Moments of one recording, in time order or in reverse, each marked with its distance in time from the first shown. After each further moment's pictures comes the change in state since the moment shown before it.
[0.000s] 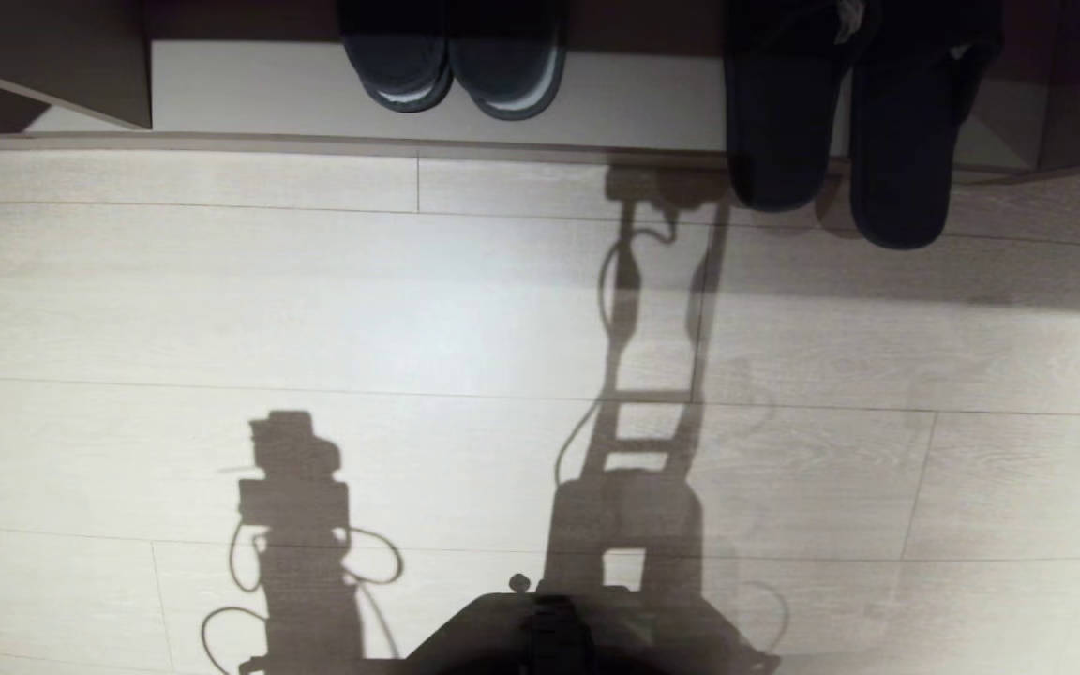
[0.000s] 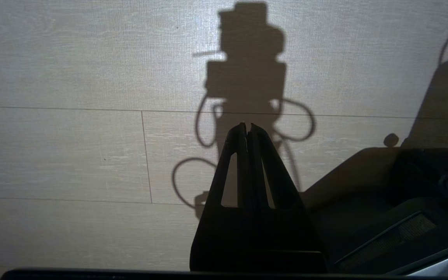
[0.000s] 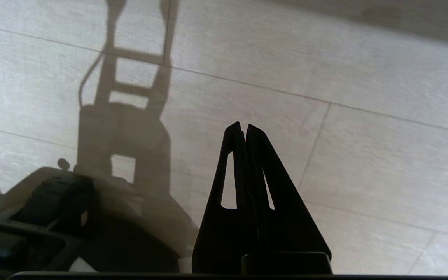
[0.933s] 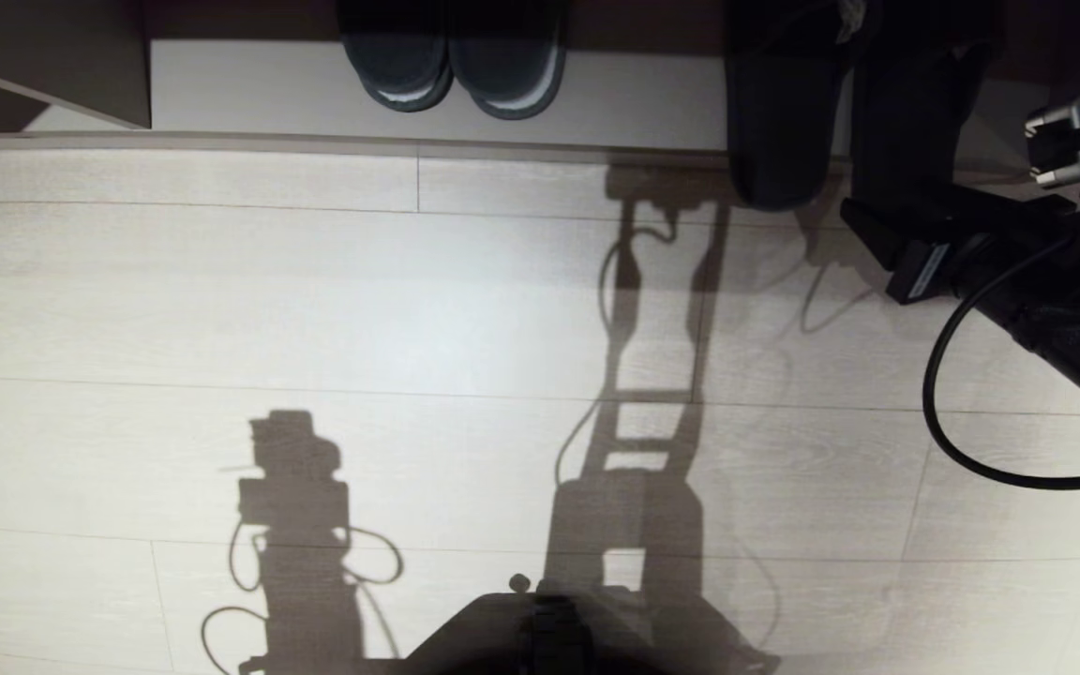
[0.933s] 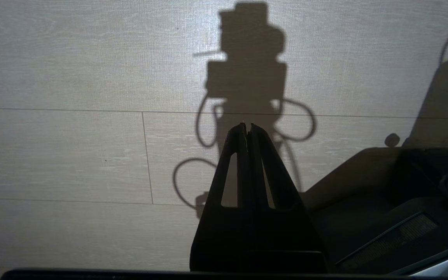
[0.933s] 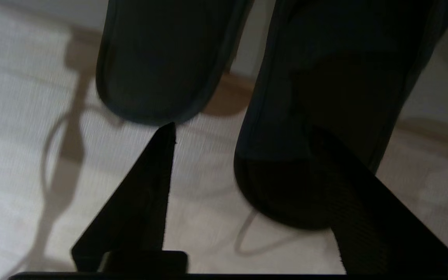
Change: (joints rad) left arm 0.000 0.000 0.000 -0.002 -0.001 0.006; right arm 0.154 1.092 -0.462 -0.890 -0.089 -0.128
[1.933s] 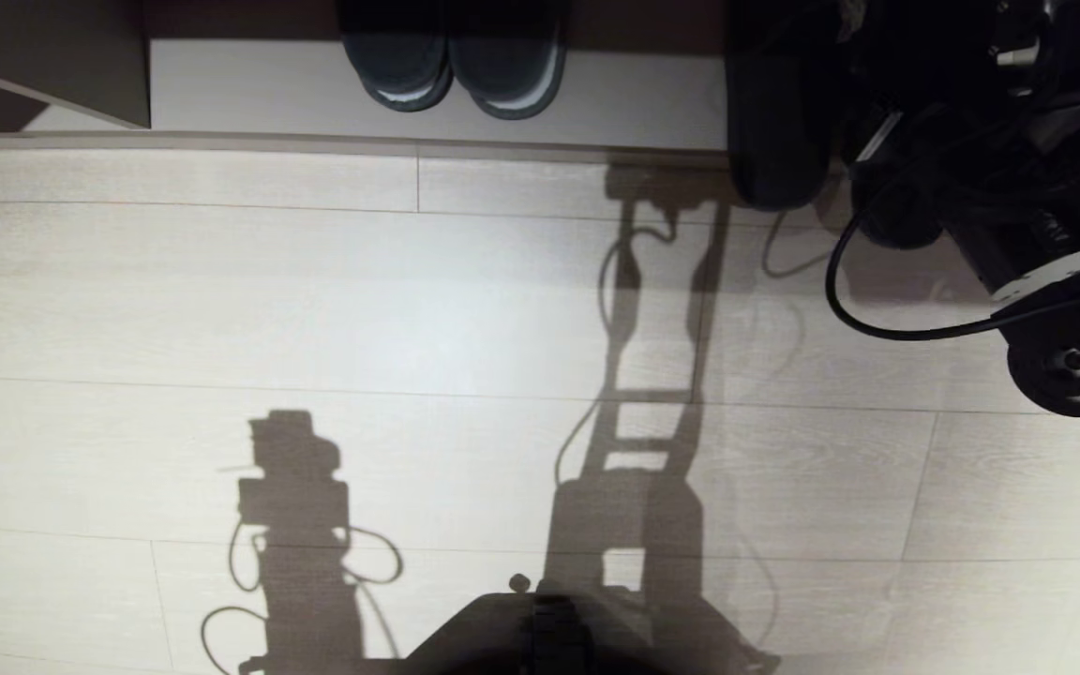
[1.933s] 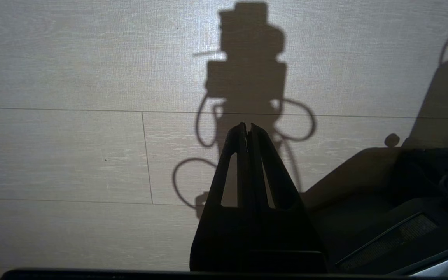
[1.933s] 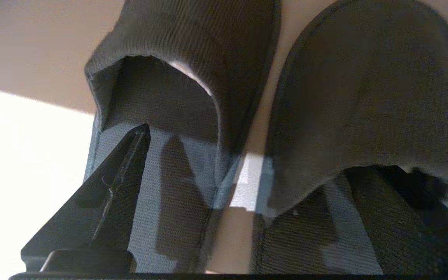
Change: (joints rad) left arm 0.000 0.000 0.000 0.000 0.000 -0.002; right arm 0.023 0.267 -0.361 -0.287 -0.003 -0.013
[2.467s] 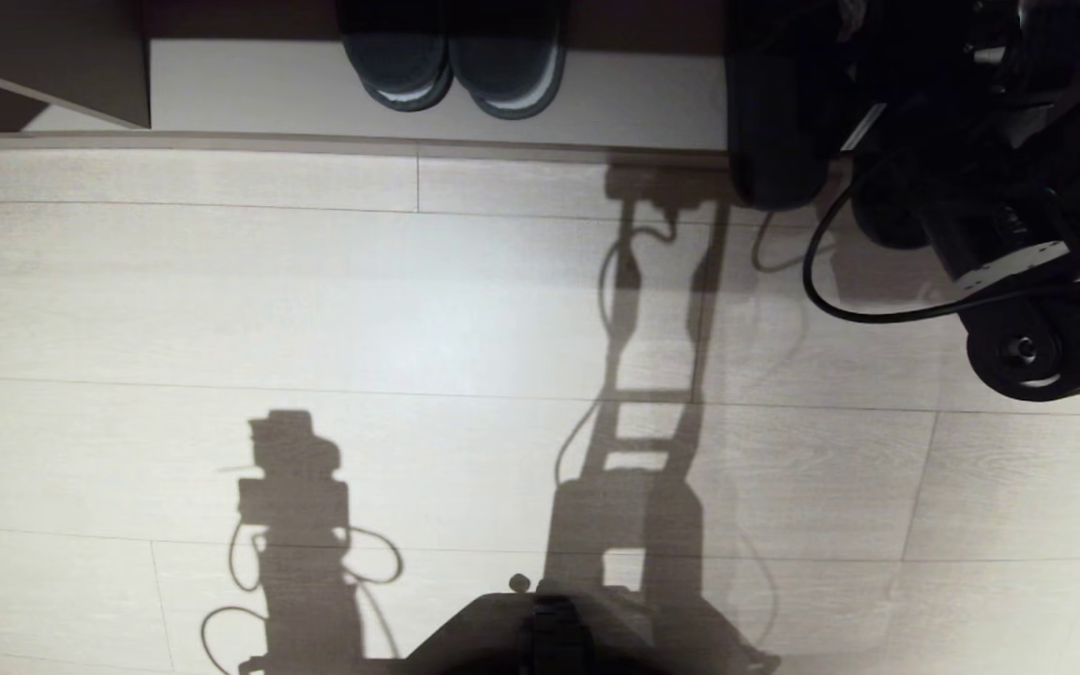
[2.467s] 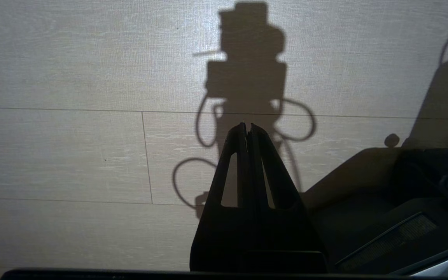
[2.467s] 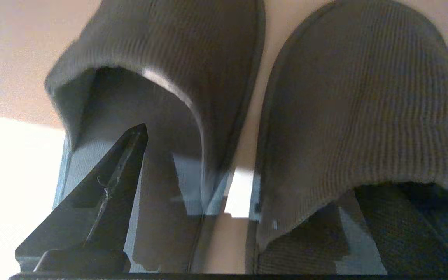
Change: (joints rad) left arm 0.001 0.000 0.000 0.000 0.000 -0.001; right arm 0.005 0.069 -0.079 -0.047 -0.051 -0.004
